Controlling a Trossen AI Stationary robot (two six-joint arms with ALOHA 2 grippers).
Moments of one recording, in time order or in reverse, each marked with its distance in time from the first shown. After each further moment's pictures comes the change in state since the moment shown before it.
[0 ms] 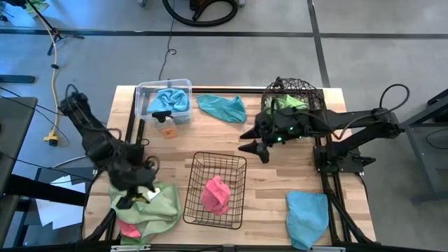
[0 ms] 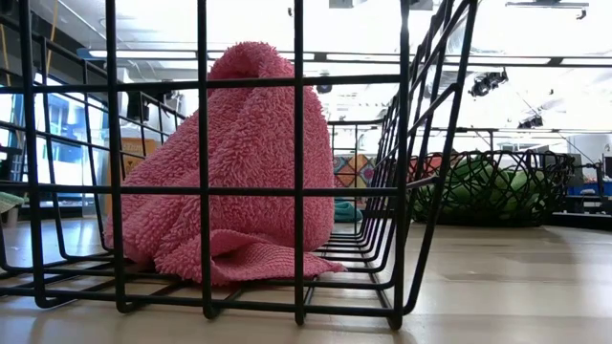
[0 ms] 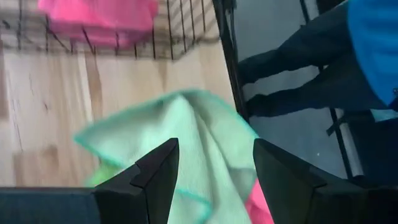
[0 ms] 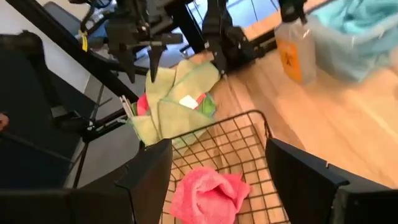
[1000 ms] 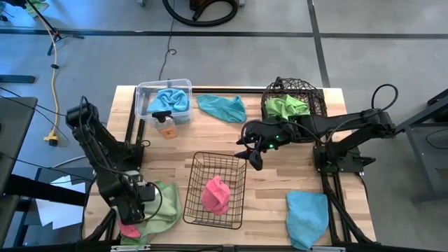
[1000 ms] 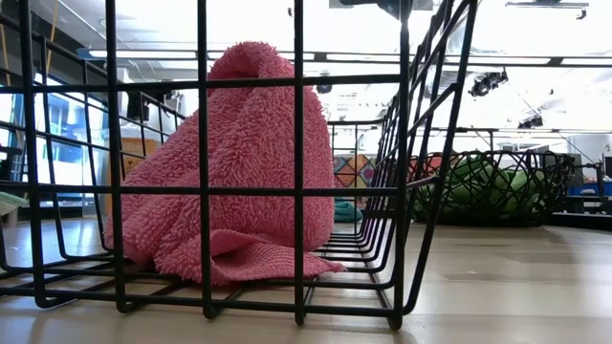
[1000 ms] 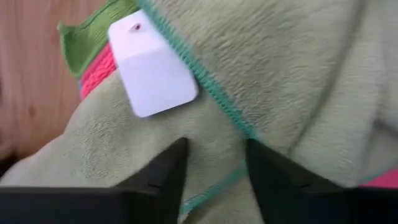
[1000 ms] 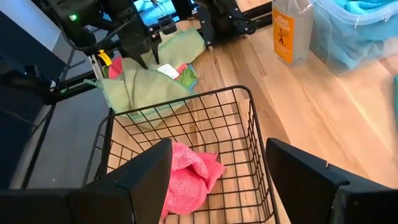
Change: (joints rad) left arm -0.231 0.375 -0.127 -0.051 0.027 -0.545; right arm 0.022 0.087 0.000 -0.044 0.024 -0.125
